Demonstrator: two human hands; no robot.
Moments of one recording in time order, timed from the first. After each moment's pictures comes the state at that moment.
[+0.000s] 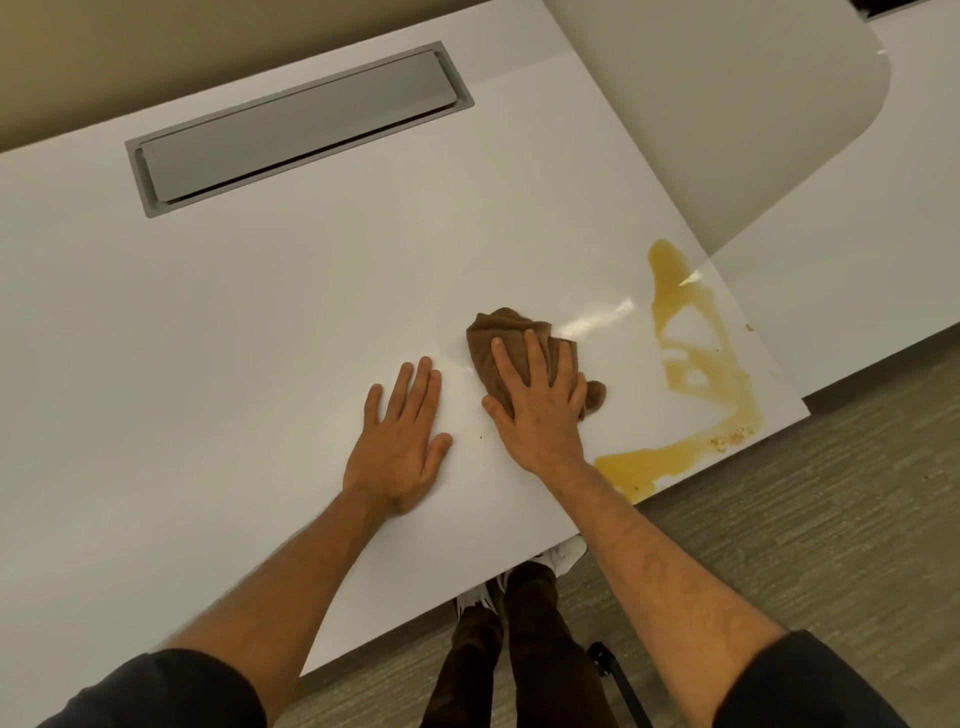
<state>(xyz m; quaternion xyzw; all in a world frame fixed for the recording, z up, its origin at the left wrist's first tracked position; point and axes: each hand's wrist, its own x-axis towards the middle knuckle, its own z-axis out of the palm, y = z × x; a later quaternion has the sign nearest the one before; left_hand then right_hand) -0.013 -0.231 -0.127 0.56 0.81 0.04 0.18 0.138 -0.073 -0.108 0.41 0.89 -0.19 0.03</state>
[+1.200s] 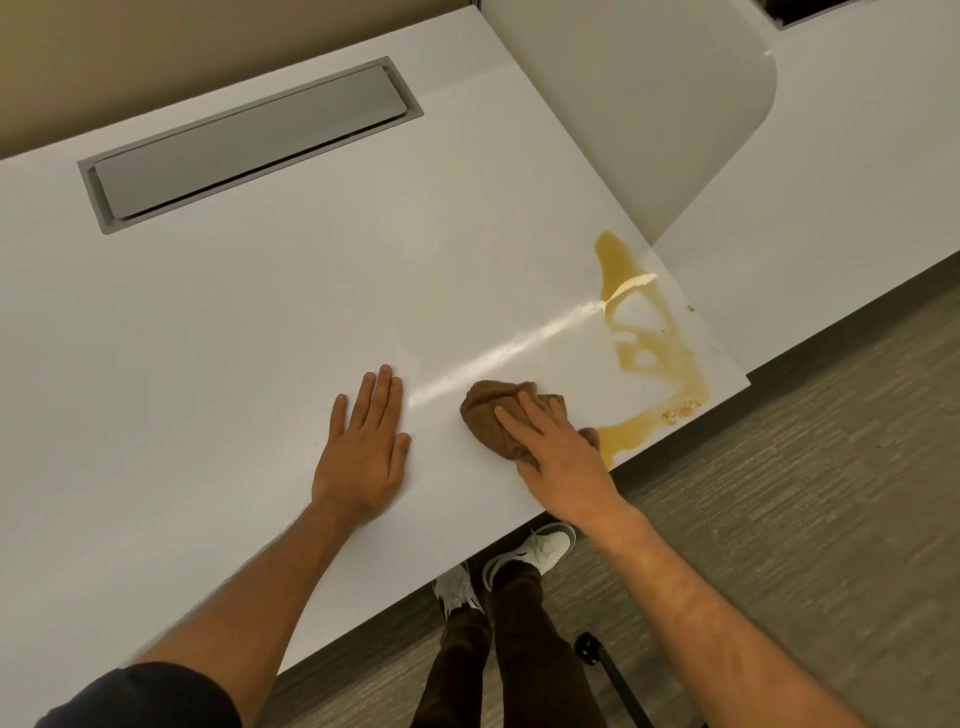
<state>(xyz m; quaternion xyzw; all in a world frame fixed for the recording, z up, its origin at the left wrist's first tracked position) -0.003 -0.247 -0.131 0.55 0.82 0.06 0.16 0.237 -0.090 -0.068 0.34 0.89 -0.29 0.08</state>
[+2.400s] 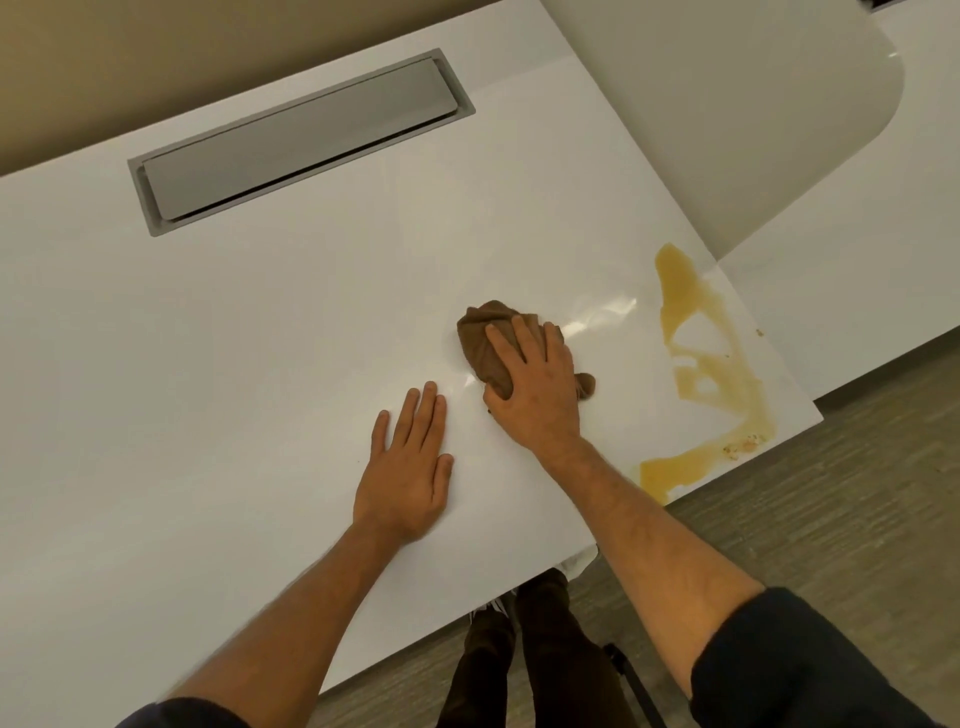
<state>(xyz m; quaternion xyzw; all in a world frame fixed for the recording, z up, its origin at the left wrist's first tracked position) -0.004 -0.244 -0.132 0.55 0.82 0.05 0.17 0.104 -0.046 -0.108 0.38 0.90 -0.19 -0.05</state>
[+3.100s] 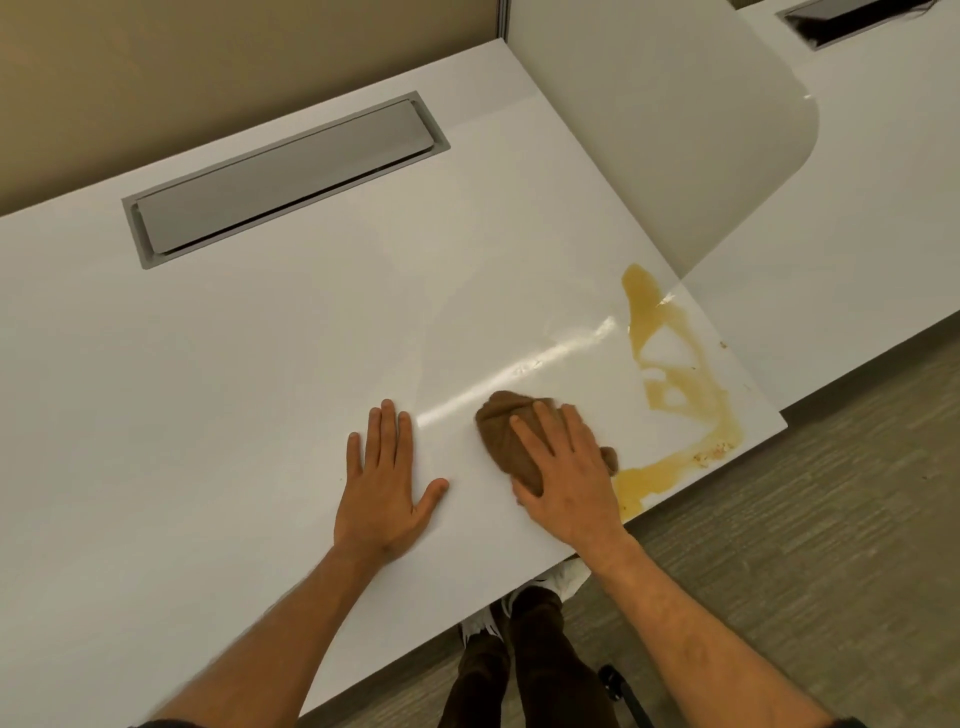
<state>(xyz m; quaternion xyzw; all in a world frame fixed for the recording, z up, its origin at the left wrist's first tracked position) -0.001 -0.246 -0.125 0.52 0.84 0.05 0.17 0.213 -0.079 -0.114 0.34 0.93 -0.13 -0.01</state>
